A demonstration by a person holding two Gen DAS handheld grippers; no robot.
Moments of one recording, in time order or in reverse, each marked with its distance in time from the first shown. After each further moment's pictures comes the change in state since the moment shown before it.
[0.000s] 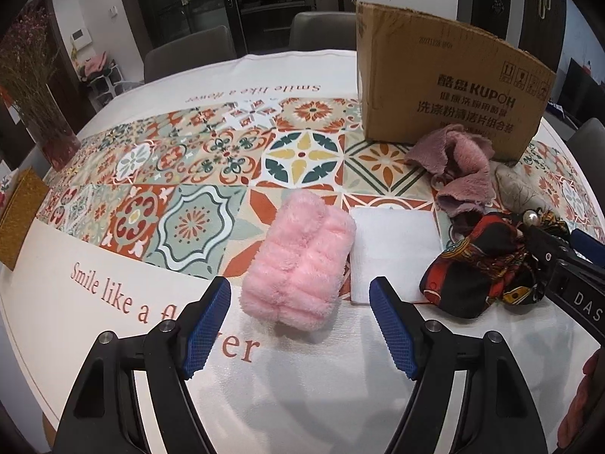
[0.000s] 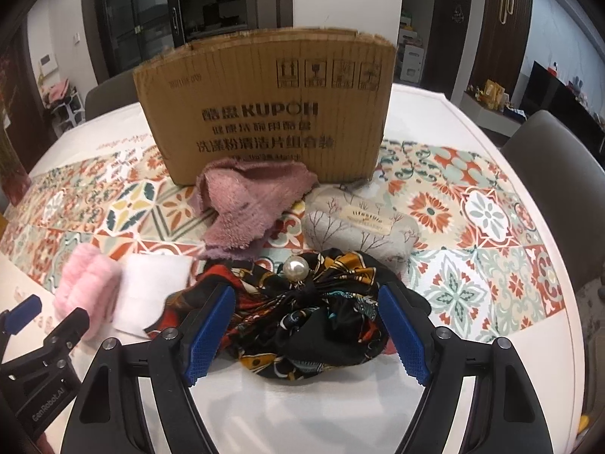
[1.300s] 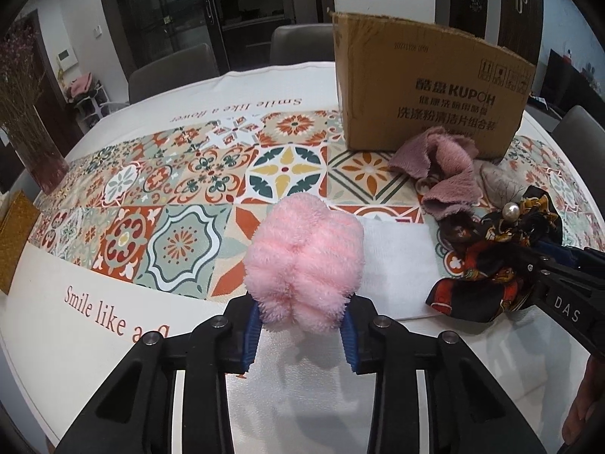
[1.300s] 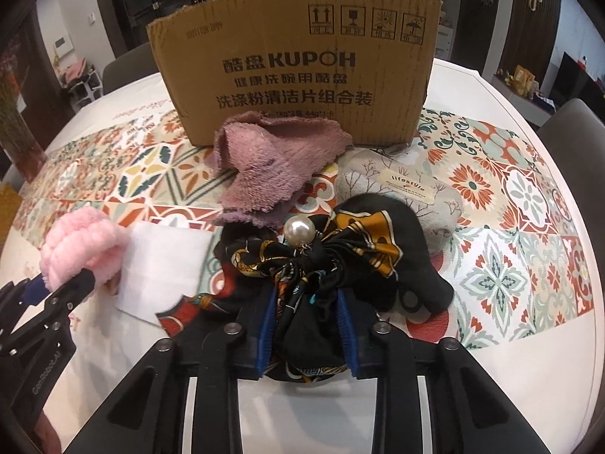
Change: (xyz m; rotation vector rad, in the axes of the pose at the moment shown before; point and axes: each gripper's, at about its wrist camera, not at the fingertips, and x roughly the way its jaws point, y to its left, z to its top) left arm -0.007 -0.005 0.000 0.069 -0.073 -0.040; right arm 0.025 0.008 -0.011 -0.039 0.106 0.100
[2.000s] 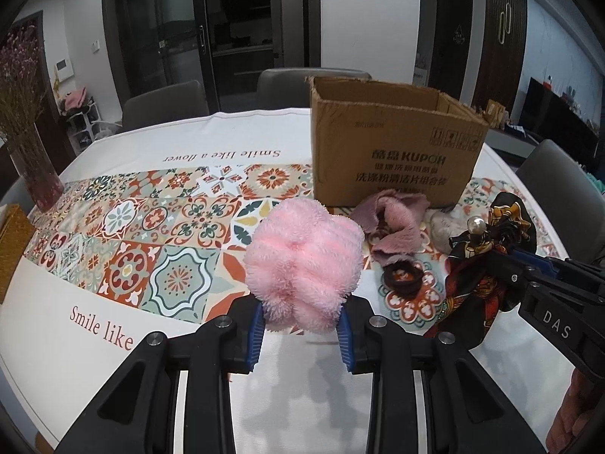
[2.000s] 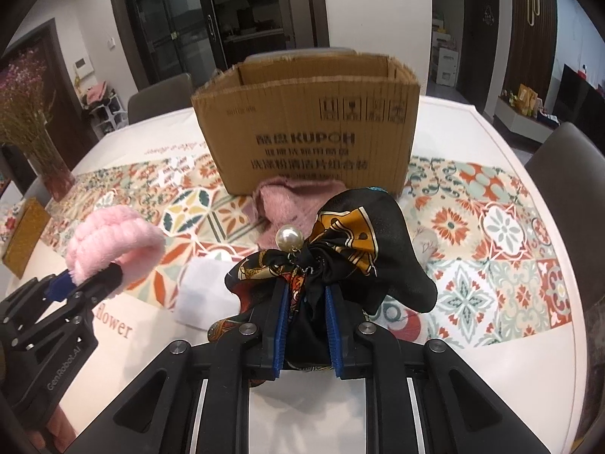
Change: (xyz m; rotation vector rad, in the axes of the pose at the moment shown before) left arm -0.063 -0.008 0.023 -0.027 -0.120 -0.098; right arm -0.071 -0.003 0.011 -0.004 -0.116 0.061
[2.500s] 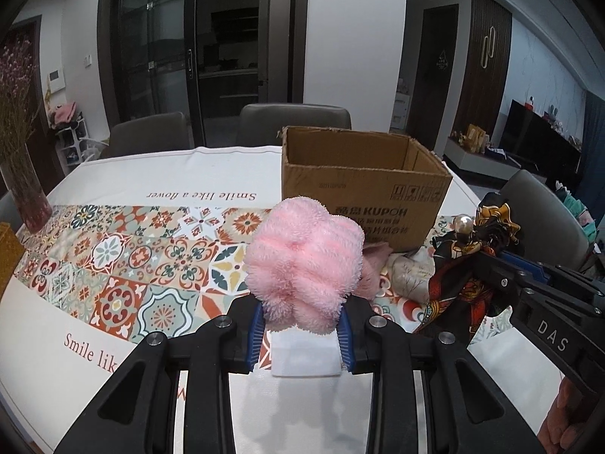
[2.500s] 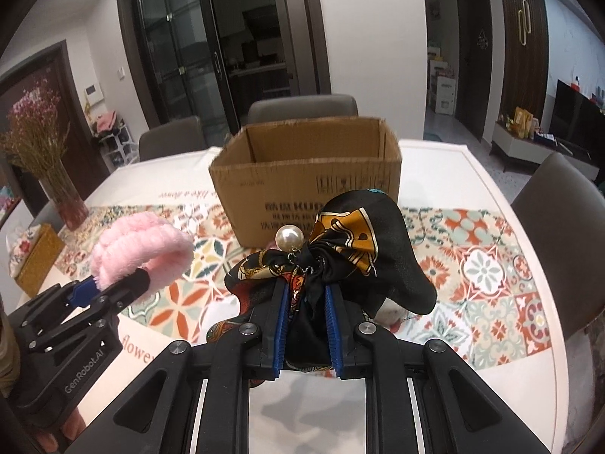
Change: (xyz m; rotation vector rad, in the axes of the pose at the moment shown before) left arm -0.033 -0.017 0.037 -0.007 -0.091 -0.069; right arm -0.054 -0.006 0.027 0.006 -0.136 0.020
